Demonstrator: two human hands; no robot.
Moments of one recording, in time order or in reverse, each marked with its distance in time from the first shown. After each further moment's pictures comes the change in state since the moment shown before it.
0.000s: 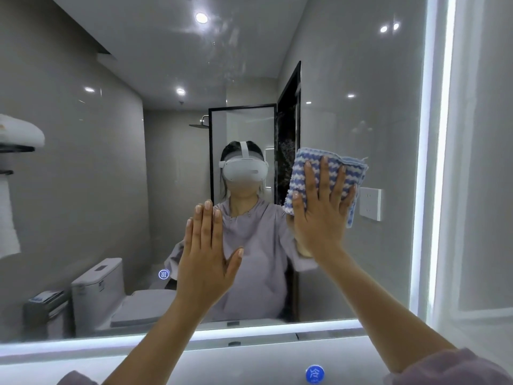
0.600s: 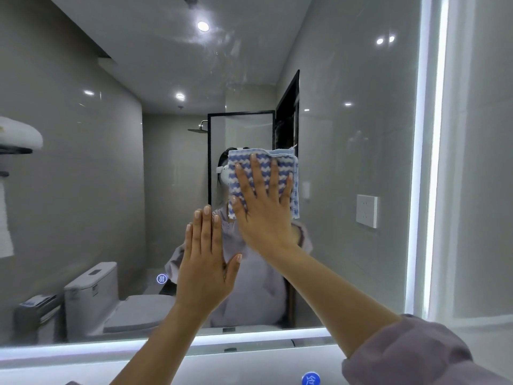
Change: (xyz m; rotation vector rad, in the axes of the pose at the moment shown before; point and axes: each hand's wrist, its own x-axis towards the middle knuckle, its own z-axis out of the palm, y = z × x) left_hand 0.001 0.006 -0.009 -0.059 -0.057 -0.051; right_hand 0.008 -0.081 -0.006 0.049 -0.175 -0.276
